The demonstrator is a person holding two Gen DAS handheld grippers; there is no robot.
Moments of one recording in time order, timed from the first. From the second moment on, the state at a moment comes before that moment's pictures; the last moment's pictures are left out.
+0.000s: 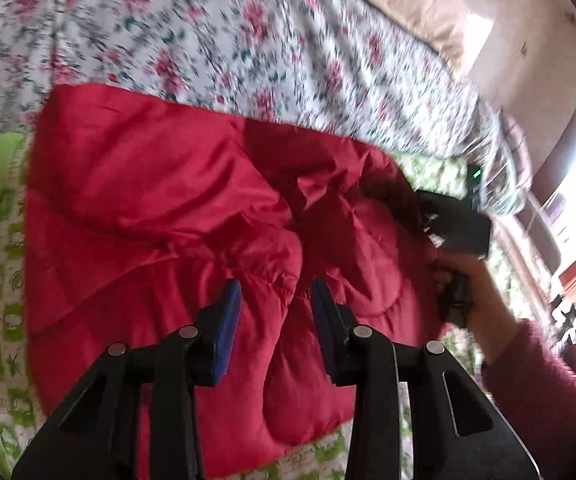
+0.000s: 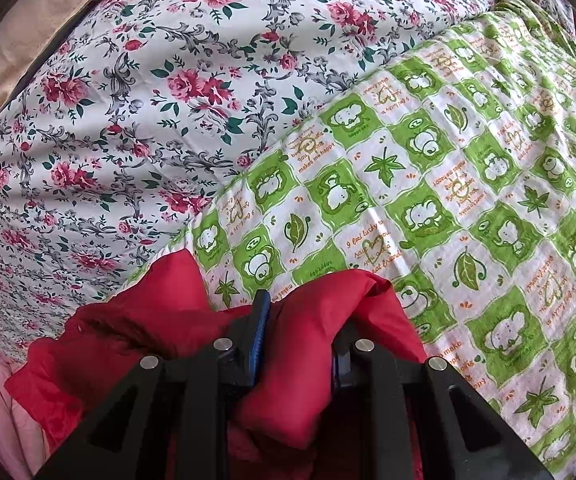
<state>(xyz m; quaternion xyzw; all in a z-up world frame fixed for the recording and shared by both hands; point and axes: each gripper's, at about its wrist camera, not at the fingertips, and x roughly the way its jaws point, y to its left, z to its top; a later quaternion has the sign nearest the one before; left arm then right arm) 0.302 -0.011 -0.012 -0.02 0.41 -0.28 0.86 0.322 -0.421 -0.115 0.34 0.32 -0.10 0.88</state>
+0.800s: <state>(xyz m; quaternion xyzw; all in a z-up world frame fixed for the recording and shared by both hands) 0.362 -0.049 -0.072 0.02 0.46 -0.15 0.88 0.259 -0.329 -0.041 0.15 0.32 0.07 0.93</state>
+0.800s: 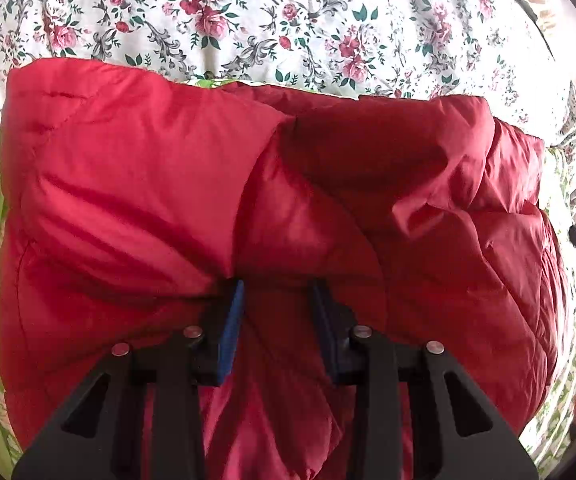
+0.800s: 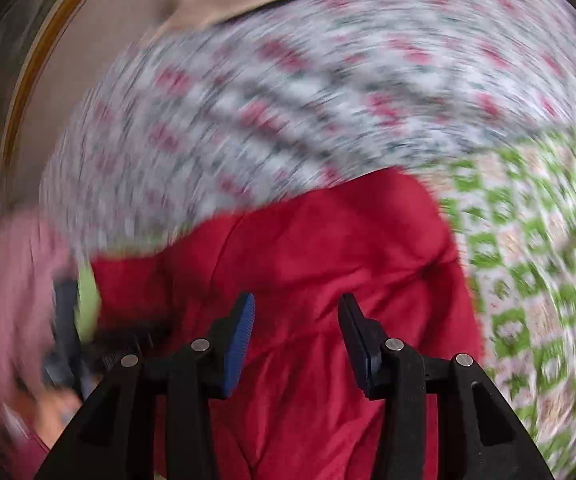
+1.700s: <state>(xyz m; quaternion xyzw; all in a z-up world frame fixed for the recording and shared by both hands) 0.419 0.006 -0.093 -0.02 0.45 -0.10 0.88 0.373 -0.338 -0.124 0.14 0.38 0.01 0.91</state>
